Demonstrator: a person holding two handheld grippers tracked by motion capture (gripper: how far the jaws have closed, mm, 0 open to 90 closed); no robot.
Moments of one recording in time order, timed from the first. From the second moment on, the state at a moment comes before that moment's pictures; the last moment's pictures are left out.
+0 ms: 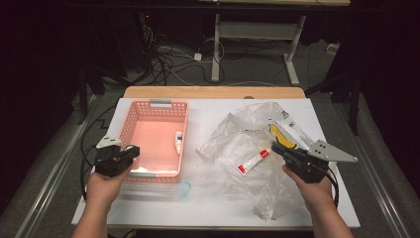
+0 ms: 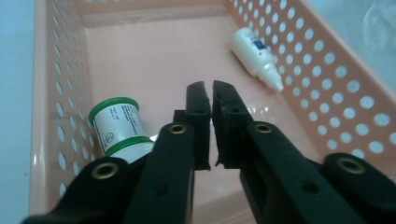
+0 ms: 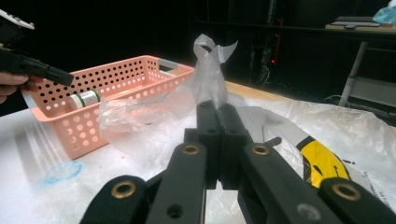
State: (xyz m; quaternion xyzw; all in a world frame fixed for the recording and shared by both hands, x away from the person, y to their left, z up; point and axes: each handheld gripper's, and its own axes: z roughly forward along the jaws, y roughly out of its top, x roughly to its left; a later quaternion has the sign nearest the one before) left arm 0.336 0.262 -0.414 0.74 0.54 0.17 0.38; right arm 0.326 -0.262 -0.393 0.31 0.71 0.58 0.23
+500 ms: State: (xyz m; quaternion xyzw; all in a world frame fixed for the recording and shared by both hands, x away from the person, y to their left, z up) left arm 0.370 0.274 -0.398 0.77 0.53 0.15 0.32; right arm 0.323 -0.261 -0.392 0.31 0.71 0.58 0.24
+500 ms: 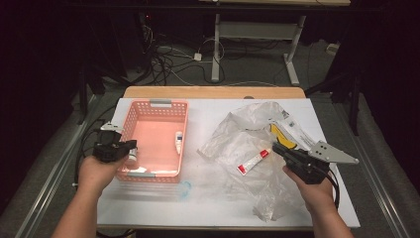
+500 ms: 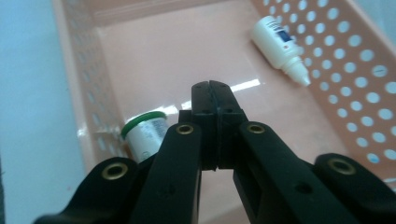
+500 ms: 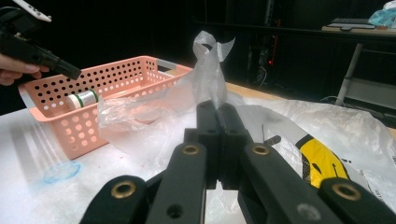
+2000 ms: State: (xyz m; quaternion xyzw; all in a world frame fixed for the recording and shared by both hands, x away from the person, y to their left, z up) left arm 0.399 0.260 -0.415 0.80 0.56 0.13 0.15; right arm 0.323 -0.257 -0.398 0.31 0.72 0.57 0.24
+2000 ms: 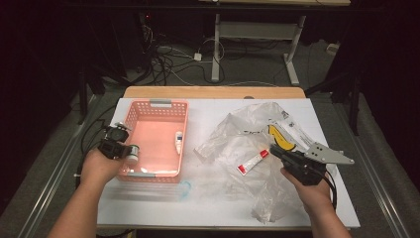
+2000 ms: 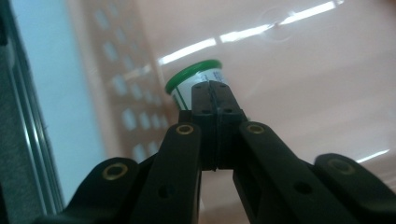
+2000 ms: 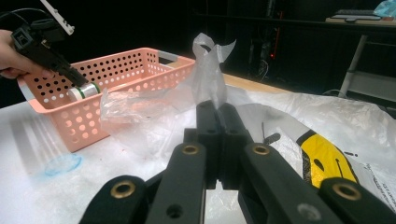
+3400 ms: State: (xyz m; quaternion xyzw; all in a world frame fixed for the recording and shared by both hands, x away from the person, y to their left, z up) left arm 0.440 0.186 -0.422 0.81 0.55 0.03 0.20; right arm 0.322 -0.256 -0.398 0.31 0.72 0.57 0.24
